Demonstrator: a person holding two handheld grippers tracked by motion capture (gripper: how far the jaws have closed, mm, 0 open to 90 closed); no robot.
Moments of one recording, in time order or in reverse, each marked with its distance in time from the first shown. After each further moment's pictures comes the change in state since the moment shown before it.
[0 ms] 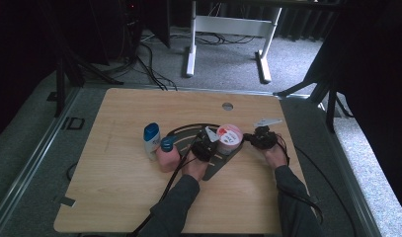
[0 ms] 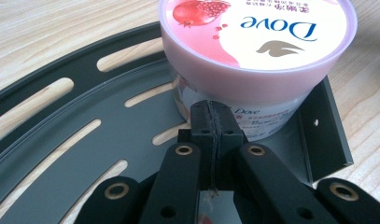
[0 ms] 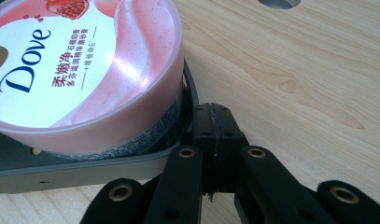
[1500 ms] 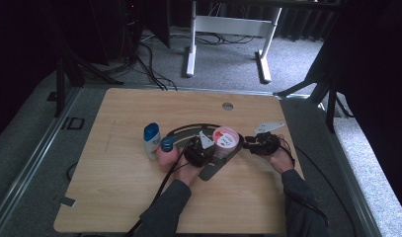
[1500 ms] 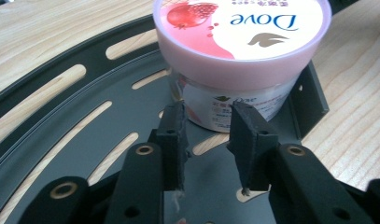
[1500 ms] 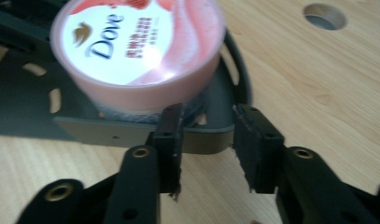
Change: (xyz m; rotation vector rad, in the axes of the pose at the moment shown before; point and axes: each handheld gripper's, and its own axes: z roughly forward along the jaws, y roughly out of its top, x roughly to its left) left arm 0.006 -0.017 -0.023 -0.028 -0.016 0.038; right arm 0.015 -0.002 -0.025 -0.009 0.096 -0.151
